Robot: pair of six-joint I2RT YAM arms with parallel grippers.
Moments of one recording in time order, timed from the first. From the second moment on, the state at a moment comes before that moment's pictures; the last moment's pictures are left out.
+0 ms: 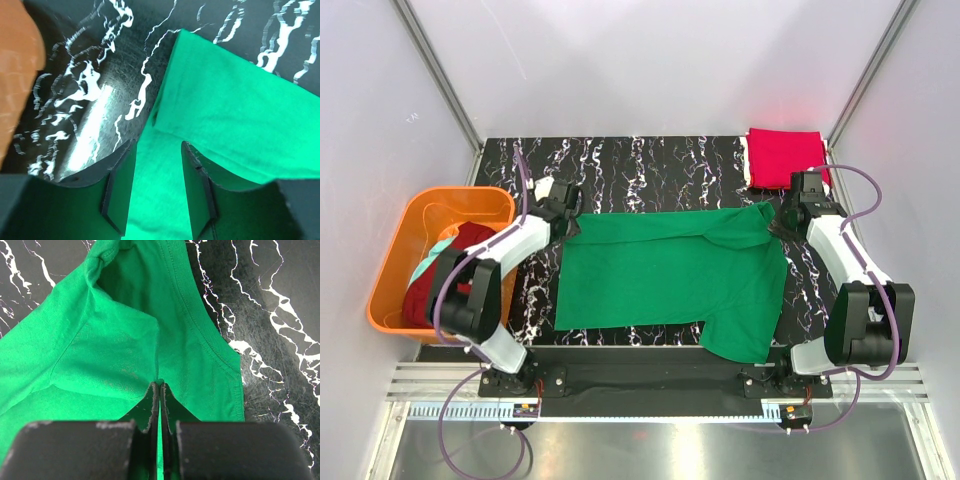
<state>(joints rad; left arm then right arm) -0.32 1.58 1.03 -0.44 -0.43 -0.68 -0.02 1.44 1.06 -0.57 0.08 0.51</state>
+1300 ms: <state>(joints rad) -0.28 1.75 1.03 -0.33 -0.38 -0.69 -0.02 1.42 0.99 -0.55 0.04 0.52</state>
